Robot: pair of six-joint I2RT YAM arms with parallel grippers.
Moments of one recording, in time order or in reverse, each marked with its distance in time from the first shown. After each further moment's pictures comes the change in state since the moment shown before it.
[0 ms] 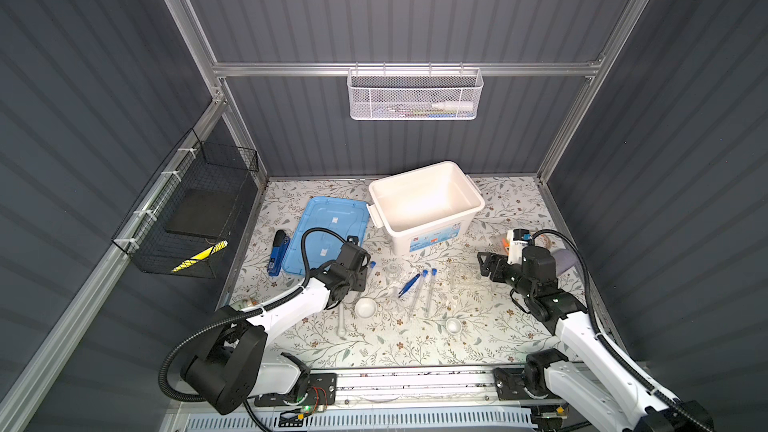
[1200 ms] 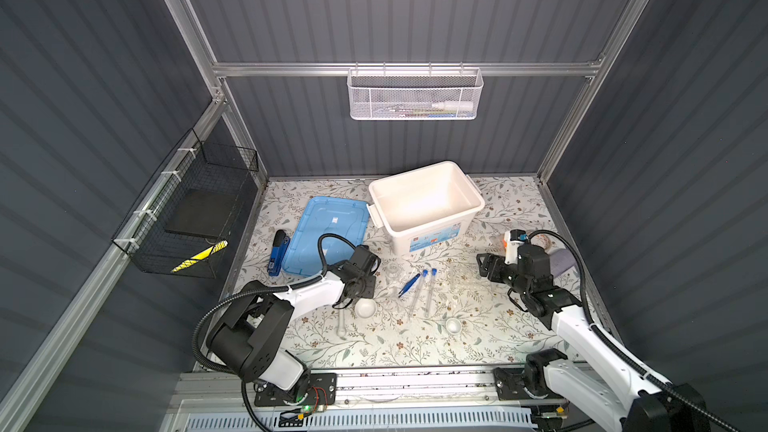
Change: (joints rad) left arm -0.036 0.179 0.046 -0.016 0.104 -0.044; right arm 0.000 0.065 0.000 0.010 0.014 0.009
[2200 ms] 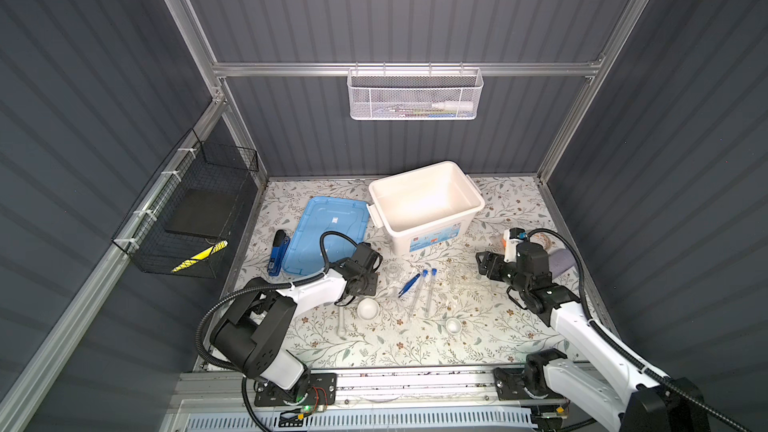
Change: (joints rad) left arm 0.000 0.004 0.021 0.010 0.005 -0.003; right arm 0.000 0.033 0.020 0.001 -0.013 0.018
